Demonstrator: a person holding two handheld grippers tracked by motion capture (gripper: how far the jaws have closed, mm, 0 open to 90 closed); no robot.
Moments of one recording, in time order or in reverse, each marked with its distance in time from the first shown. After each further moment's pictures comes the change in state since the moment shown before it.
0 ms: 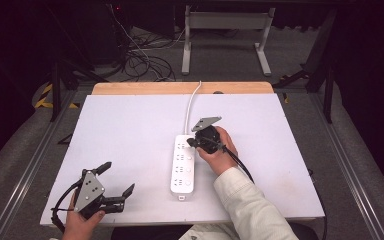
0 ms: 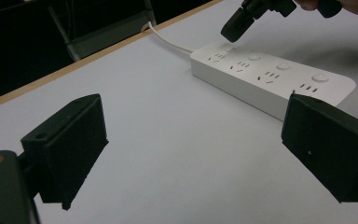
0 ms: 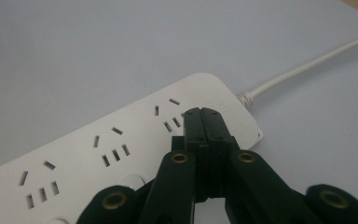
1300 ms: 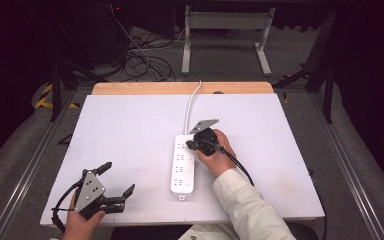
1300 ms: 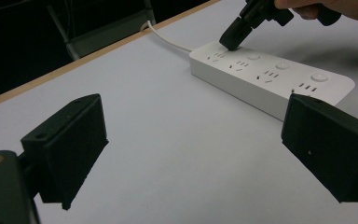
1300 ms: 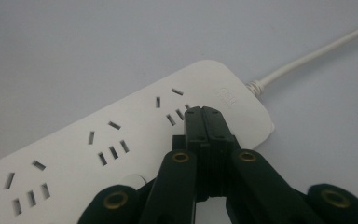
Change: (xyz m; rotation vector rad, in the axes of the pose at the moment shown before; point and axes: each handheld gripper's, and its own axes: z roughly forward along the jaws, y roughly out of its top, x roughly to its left) left arm -0.001 0.000 0.000 0.004 -0.003 0.000; right arm 0.004 -0.005 0.009 0.022 -0.005 0.022
